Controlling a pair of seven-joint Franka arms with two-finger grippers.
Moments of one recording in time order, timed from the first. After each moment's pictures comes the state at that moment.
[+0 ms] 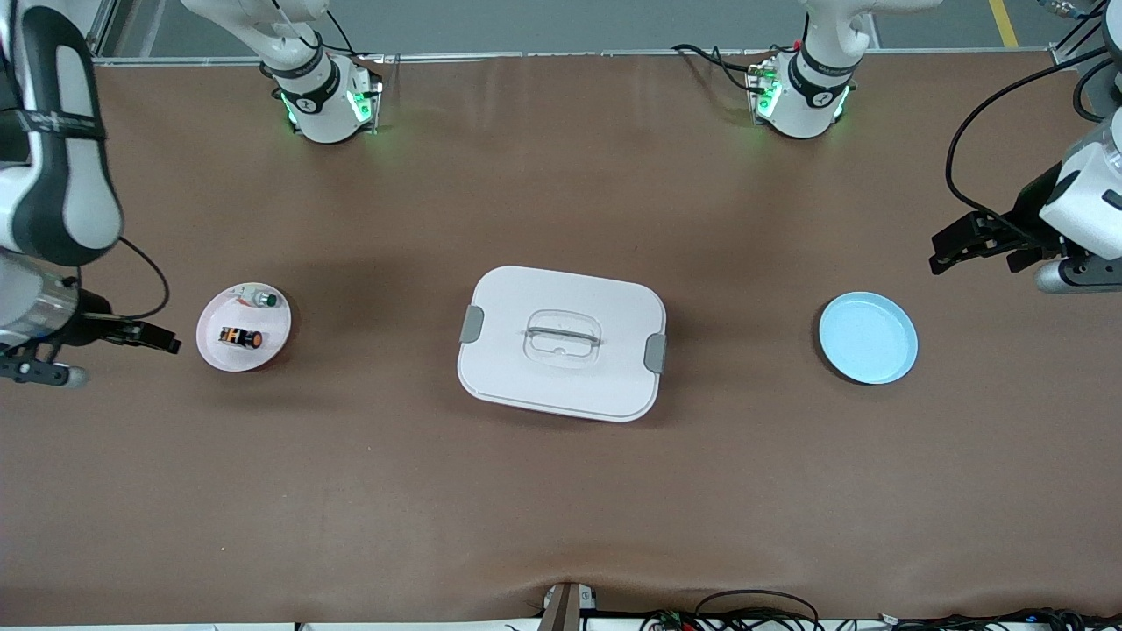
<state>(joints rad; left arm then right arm) -0.08 0.07 0.00 -1.52 -0.02 1.62 -0.10 -0.06 0.26 -0.13 -1.88 0.07 2.13 -0.06</state>
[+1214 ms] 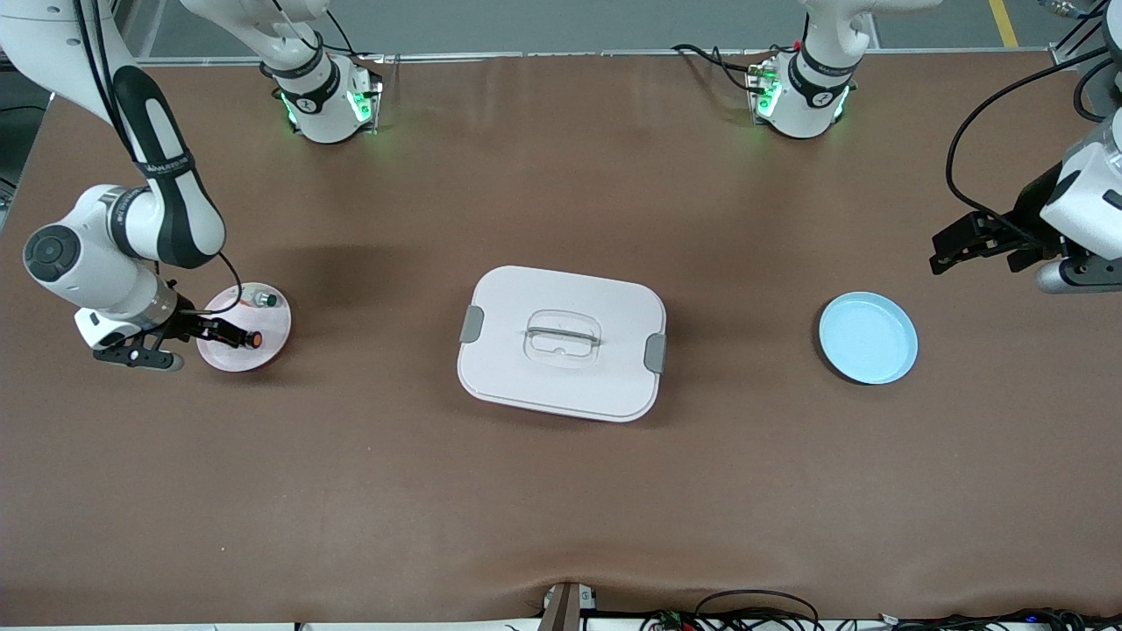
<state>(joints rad) -0.08 0.07 0.00 -1.52 -0.02 1.62 -0.10 -0.06 0.32 -0.13 -2.19 0.00 2.54 -0.06</state>
